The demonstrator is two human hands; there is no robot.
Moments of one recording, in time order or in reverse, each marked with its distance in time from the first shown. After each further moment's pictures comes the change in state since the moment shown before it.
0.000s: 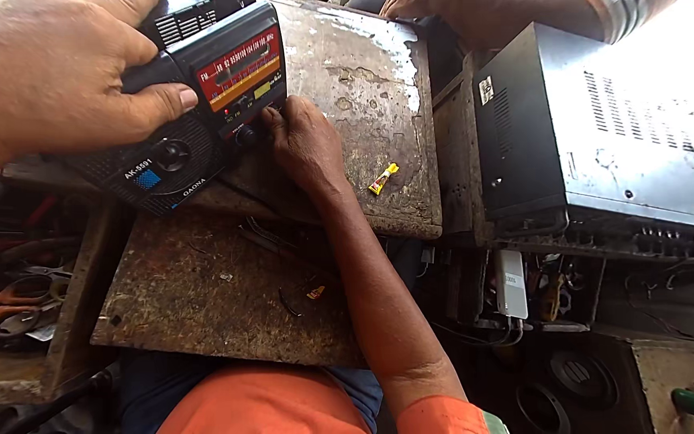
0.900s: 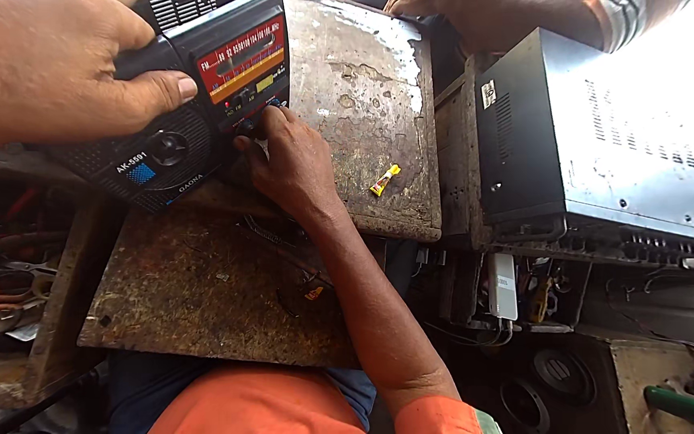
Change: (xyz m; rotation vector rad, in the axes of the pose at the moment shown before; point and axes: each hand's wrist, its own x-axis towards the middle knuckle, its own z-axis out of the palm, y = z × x) left_hand 0.000 -0.004 0.004 -0.029 0.020 -0.064; right_hand -0.024 -0.029 -0.010 -0.004 -0.065 -0.138
